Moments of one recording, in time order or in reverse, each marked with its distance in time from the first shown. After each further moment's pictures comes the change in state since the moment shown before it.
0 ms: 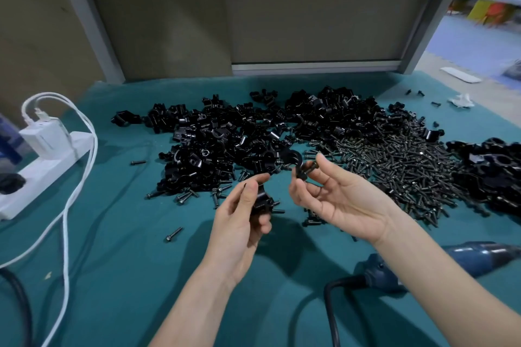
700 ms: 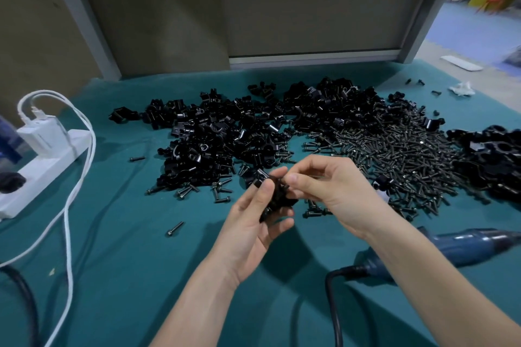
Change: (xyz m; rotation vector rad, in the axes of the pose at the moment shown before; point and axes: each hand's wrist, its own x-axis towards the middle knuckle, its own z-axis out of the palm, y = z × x) left_hand -0.007 0.002 0.004 -0.042 -0.247 -0.184; right_hand 0.001 0.018 -0.003 -0.964 0.051 -0.524
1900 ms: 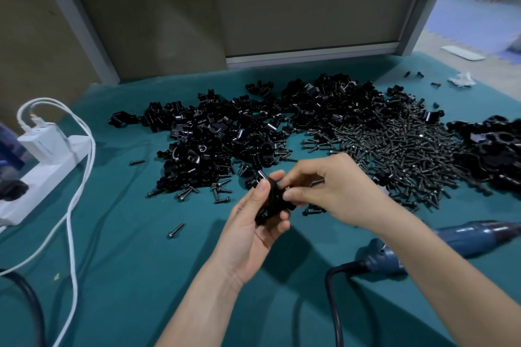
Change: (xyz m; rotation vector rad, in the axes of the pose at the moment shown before) left_hand 0.000 -0.006 -0.001 -0.007 0.046 -0.022; right_hand 0.001 -0.007 -0.011 -0.609 -0.140 -0.196
